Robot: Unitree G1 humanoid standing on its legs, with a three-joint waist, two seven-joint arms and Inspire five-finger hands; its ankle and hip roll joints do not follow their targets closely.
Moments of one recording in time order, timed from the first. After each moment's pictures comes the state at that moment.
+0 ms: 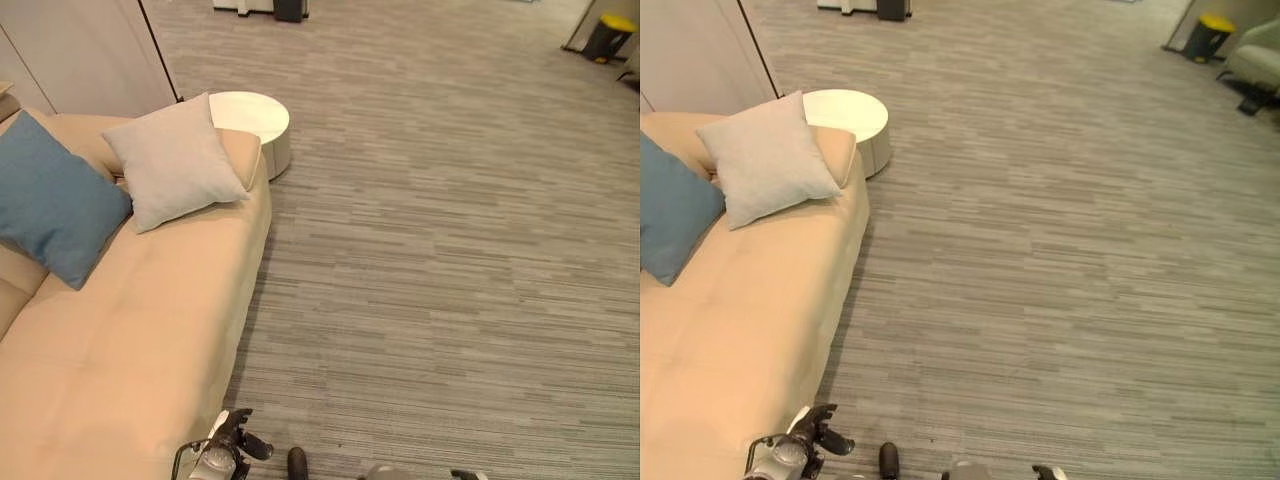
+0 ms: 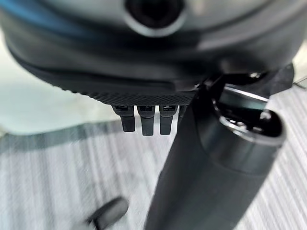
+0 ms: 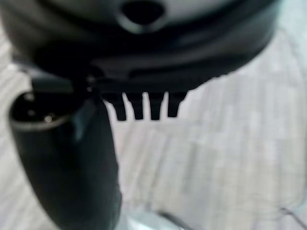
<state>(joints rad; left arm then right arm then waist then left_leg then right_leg) -0.13 0.22 -0.31 1.16 -0.03 -0.02 0.17 -0.01 -0.25 0.23 1.24 0.00 -0.01 -0.22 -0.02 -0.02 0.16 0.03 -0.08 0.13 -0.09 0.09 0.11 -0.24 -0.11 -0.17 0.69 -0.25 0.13</state>
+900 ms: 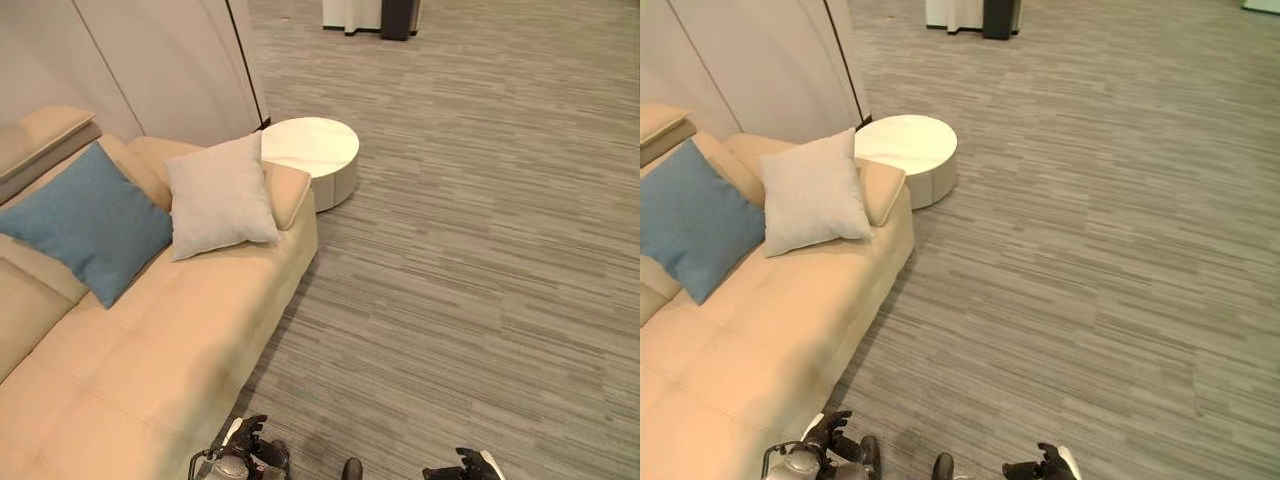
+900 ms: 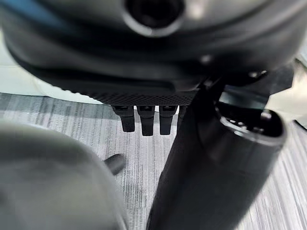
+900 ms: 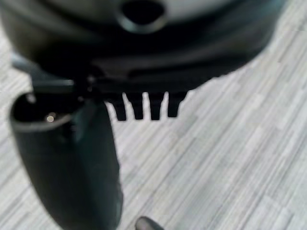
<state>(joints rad) -0.10 0.16 -0.30 1.17 -0.04 -0.03 0.16 -0.03 -0.29 0.23 1.25 0.01 -0.02 -0.22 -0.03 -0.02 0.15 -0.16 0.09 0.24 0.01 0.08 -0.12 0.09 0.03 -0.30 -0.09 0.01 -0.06</state>
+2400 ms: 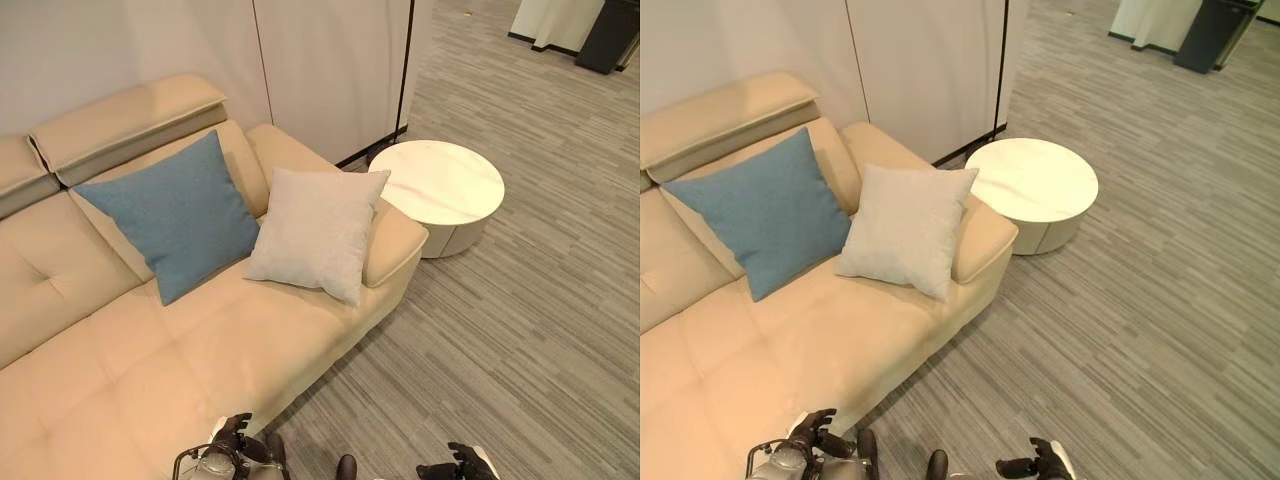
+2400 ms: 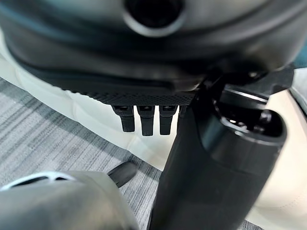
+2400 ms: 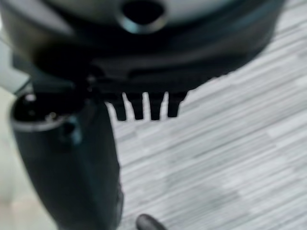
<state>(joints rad) -0.12 0.20 -0.27 1.20 -0.04 -0.04 0.16 -0.04 -0.28 0.23 1.23 -0.01 -0.03 -0.20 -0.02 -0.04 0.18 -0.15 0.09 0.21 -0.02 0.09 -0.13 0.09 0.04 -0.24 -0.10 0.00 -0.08</state>
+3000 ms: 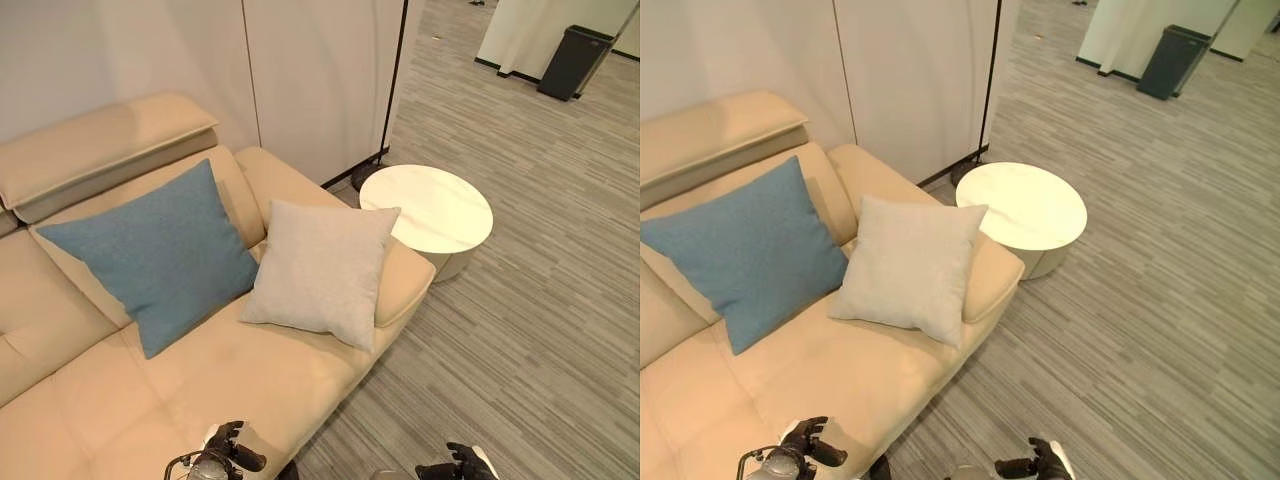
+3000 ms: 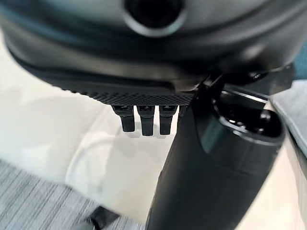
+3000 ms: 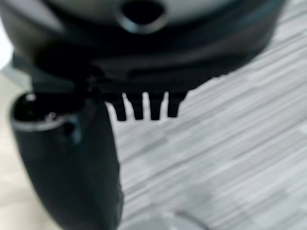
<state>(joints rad) -0.10 0.23 -0.27 1.20 -0.04 -0.03 0.17 -0.05 -0.28 0.23 1.20 -0.02 -0.03 -0.19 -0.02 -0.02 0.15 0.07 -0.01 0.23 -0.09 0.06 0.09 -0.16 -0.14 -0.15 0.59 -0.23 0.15</state>
